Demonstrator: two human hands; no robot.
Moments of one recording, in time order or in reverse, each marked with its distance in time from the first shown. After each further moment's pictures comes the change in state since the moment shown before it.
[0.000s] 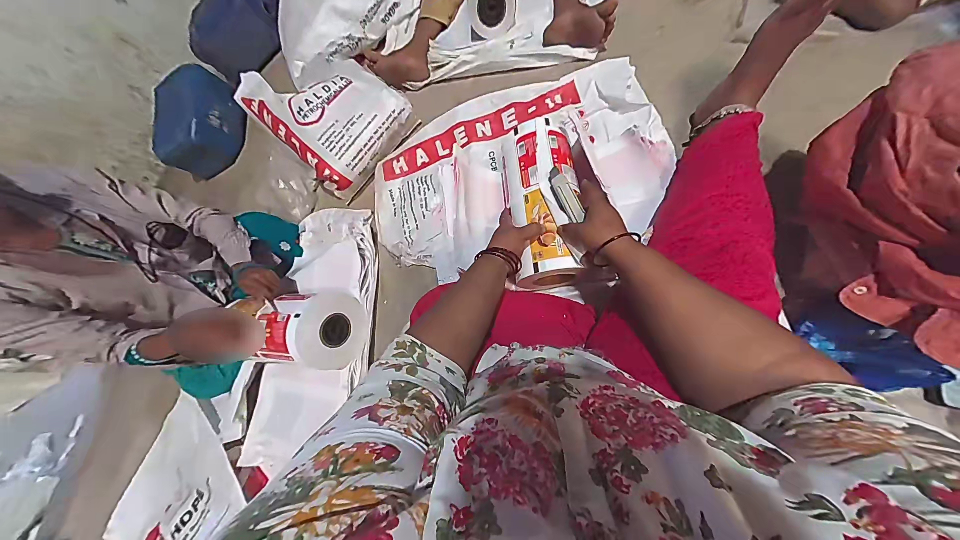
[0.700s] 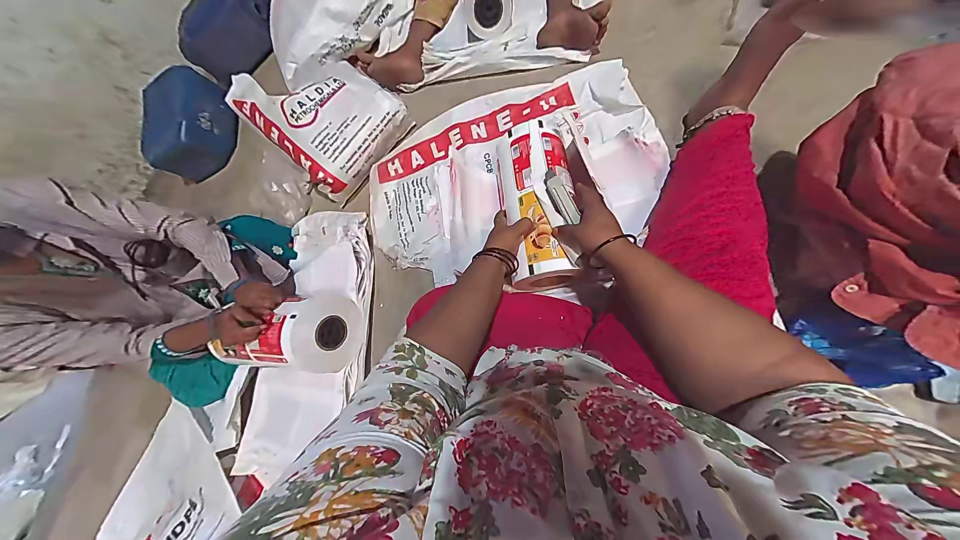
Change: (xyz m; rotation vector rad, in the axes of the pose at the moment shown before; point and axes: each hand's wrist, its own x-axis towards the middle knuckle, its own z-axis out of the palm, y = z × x) left_hand 0.008 -0.003 0.000 -0.094 0.023 0.000; right_hand -0.002 -0.001 0.000 -0.009 -0.010 0.023
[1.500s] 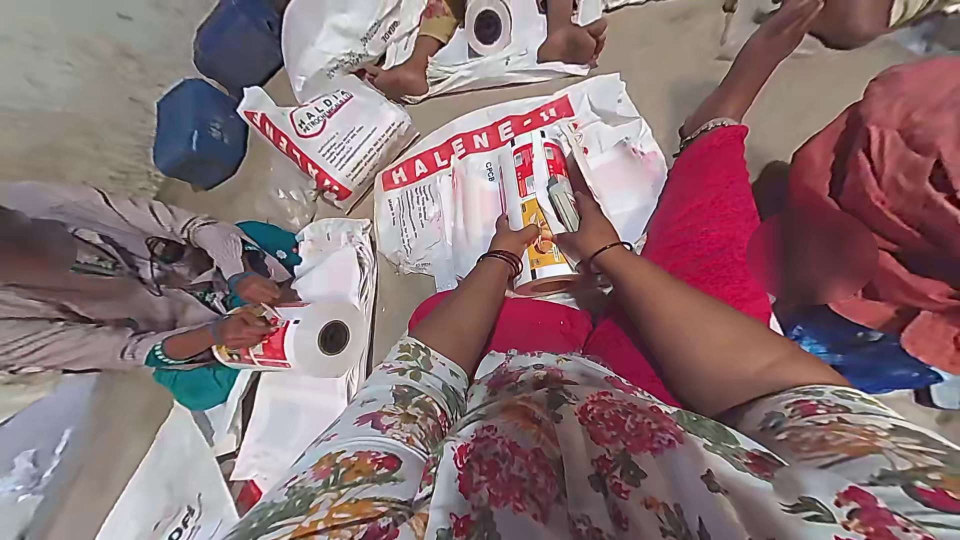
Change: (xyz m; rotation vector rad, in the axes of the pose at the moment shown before) left_hand -0.010 0.016 0.005 0.207 0.039 -0.041; right_hand 0.002 0.001 0.002 -0.103 0.019 -0.004
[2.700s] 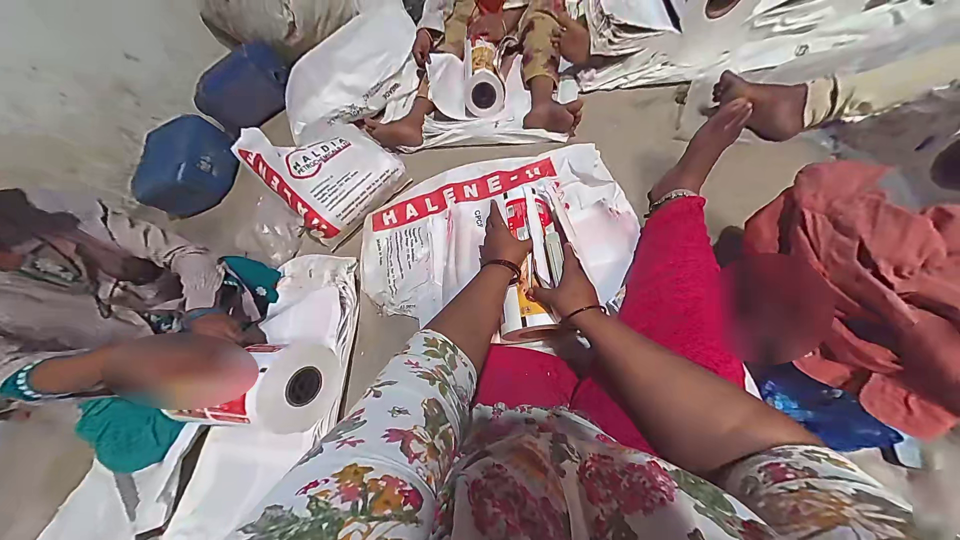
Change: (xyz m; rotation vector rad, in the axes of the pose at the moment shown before) left_hand 0.070 0.064 0.012 0.369 0.310 0.342; right_hand -0.006 -0.009 0.011 -0.077 0.077 0.122
